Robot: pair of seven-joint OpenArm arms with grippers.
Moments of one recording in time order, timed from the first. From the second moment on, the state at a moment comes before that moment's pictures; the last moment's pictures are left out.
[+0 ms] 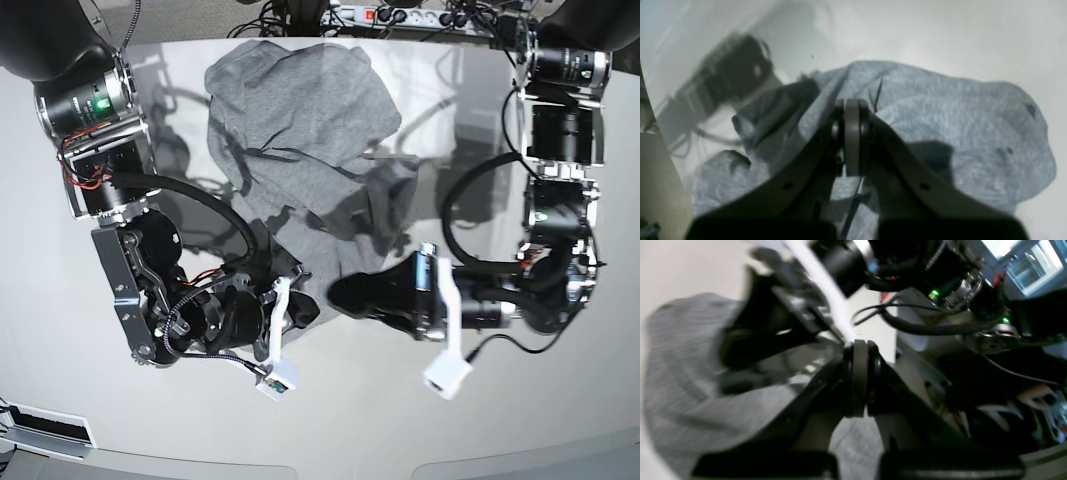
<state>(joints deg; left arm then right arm) -19.3 -15.4 4.0 79.7 -84.3 -43.9 80.4 27.7 6.8 -18.1 67.0 34.5 40.4 -56.4</state>
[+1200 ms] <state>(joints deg) -20.5 -18.2 32.5 66.8 -19.9 -44.0 20.5 -8.8 7.0 -18.1 93.6 16.4 40.4 -63.4</state>
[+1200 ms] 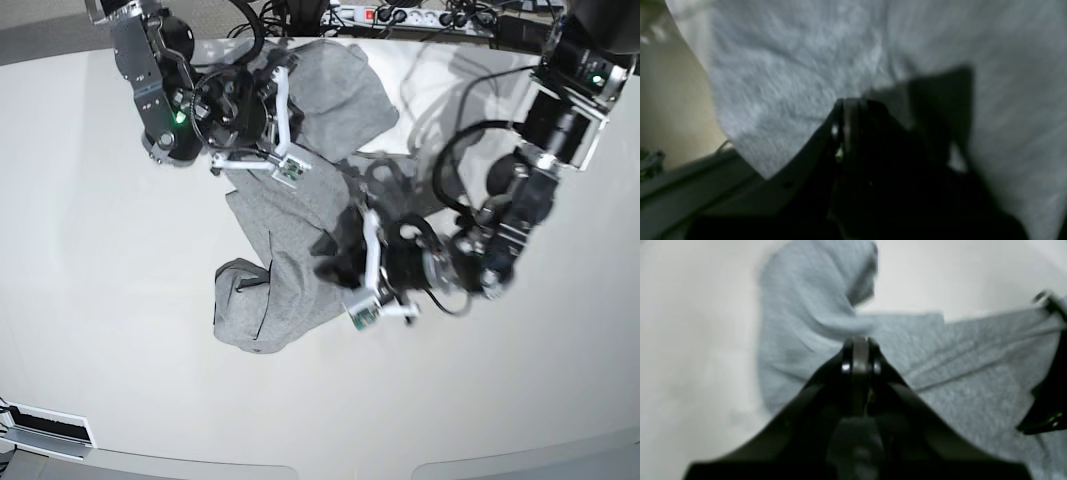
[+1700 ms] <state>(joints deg) -21.1 -21.9 32.8 51.6 -46.7 -43.7 40.0 -7.0 10.9 -10.4 93.6 -8.7 20.7 -50.5</state>
